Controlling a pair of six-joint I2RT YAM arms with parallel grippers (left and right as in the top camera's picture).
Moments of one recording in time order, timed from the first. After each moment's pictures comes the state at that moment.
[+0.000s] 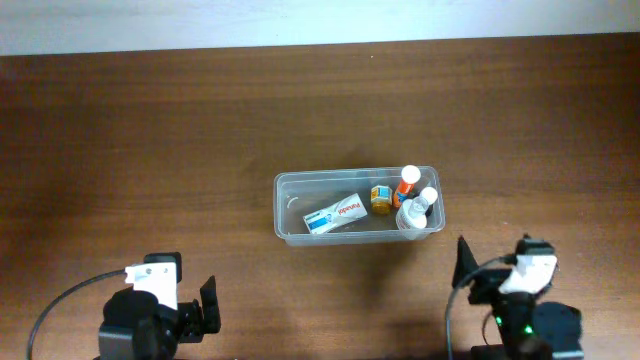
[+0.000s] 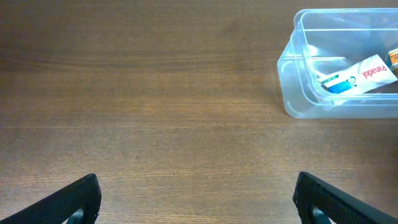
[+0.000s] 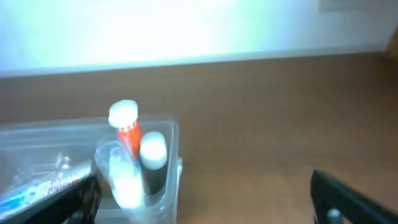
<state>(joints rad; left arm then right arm) -0.14 0.39 0.76 -1.14 -0.08 -0.12 0.01 0.02 0.33 -0.55 0.00 0.08</state>
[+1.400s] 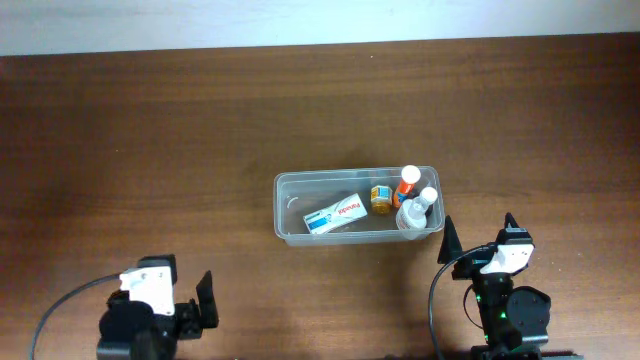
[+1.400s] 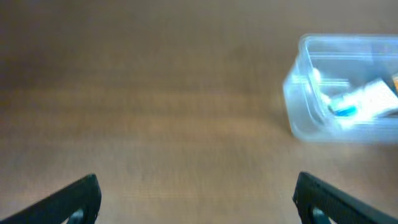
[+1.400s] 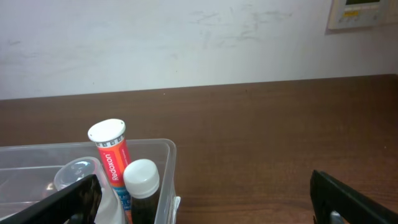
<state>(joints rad) -0.09 0.30 0.70 -1.05 -0.08 -0.10 0.01 0.02 0.01 -0.08 0.00 0.08</state>
